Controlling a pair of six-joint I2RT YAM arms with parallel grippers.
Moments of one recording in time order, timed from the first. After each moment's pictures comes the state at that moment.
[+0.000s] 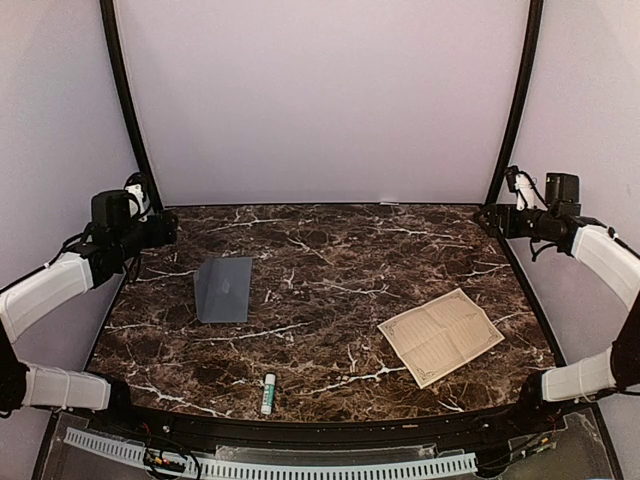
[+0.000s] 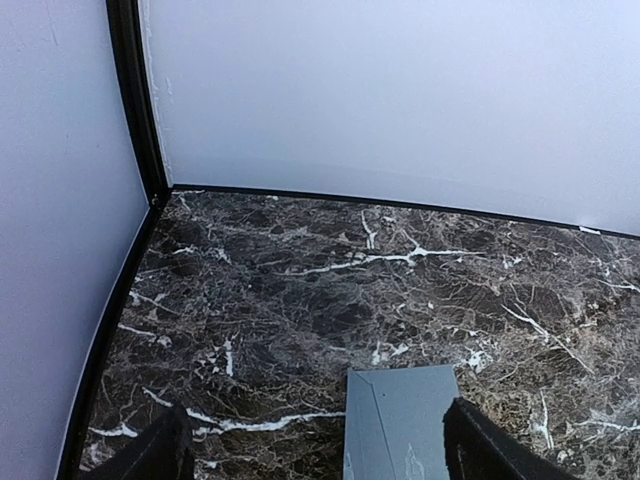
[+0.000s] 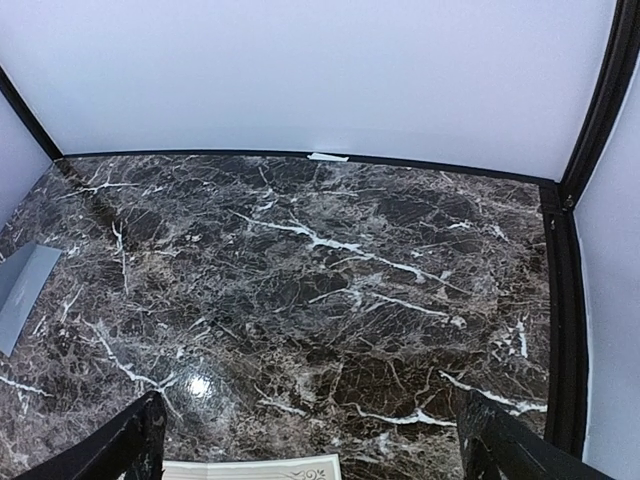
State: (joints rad) left arm -0.13 1.12 0.77 -0.03 -0.13 -0.18; right arm -0.11 1.22 0.95 -0.28 -0.49 -0.07
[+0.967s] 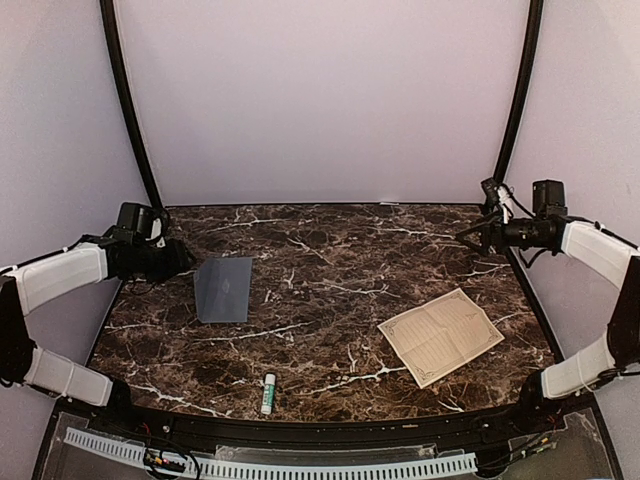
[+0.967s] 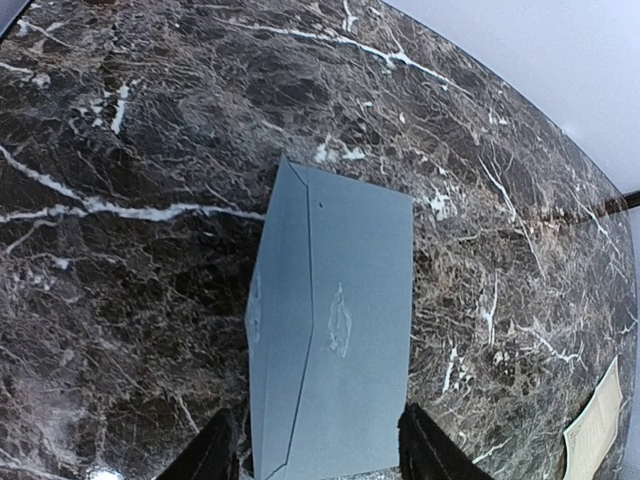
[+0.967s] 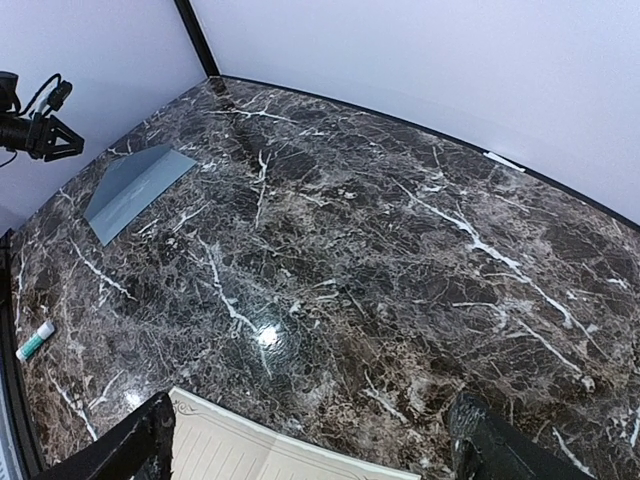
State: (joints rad) left arm -0.15 1.27 0.82 -0.34 0.13 -0.53; right arm -0.10 1.33 0.95 -0.34 -0.89 -0.36
